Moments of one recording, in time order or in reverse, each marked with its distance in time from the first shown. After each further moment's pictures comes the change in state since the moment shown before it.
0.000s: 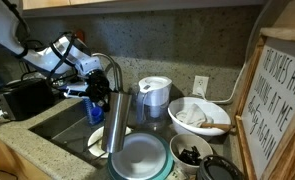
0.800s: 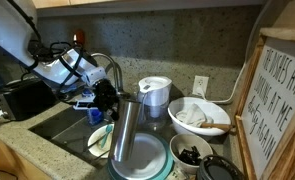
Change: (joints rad) arm -0.017 0.062 -0.029 -0.032 -0.115 0.001 0.102
